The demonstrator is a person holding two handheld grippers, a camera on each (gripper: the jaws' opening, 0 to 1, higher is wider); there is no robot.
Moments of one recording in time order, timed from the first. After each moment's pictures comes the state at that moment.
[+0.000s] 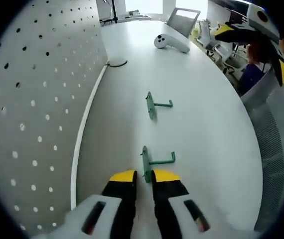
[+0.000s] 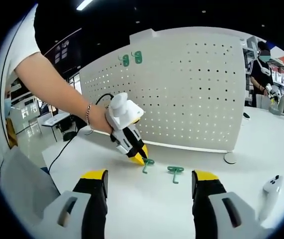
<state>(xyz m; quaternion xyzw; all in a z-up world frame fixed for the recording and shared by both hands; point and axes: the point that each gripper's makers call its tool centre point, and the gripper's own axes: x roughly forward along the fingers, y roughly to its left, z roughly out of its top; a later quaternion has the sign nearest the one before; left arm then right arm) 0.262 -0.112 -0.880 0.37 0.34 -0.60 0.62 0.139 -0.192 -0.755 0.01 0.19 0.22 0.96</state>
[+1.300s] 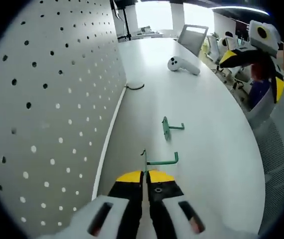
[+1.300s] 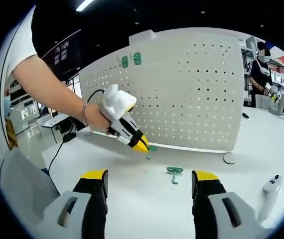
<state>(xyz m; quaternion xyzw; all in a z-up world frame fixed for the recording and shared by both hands) 0.284 -0.117 -0.836 0.33 0.27 -0.59 0.69 0.139 -0.194 -0.753 0.01 0.18 0.22 0.96</state>
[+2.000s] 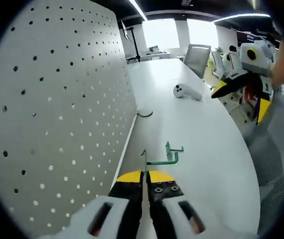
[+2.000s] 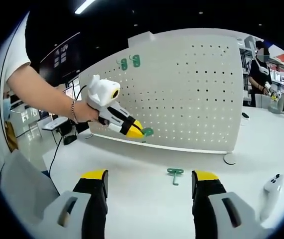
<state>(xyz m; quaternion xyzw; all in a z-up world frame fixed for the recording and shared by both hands) 0.278 -0.112 -0.778 0.27 0.20 -0.58 0.74 0.140 -0.193 -0.751 0.02 0.17 0.22 0.96</state>
